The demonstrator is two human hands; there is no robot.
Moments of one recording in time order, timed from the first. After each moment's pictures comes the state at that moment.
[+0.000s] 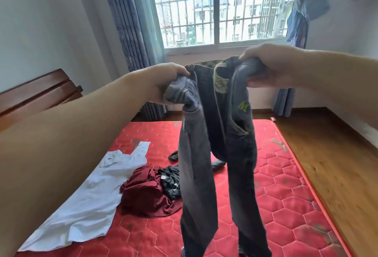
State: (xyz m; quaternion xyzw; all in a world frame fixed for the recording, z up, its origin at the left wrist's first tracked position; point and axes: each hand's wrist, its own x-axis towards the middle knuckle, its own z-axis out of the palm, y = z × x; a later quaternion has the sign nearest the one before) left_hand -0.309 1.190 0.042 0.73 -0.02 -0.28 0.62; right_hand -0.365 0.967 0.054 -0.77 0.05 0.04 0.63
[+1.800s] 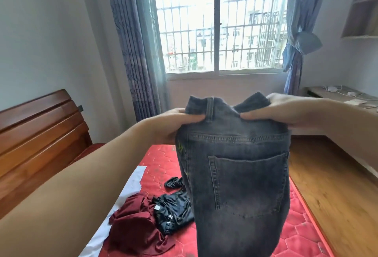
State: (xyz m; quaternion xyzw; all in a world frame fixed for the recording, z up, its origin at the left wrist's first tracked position) left_hand -0.288 1.183 0.010 0.71 -0.21 -0.27 0.61; right_hand -0.365 0.927 0.054 -0.89 0.01 0.10 0.44
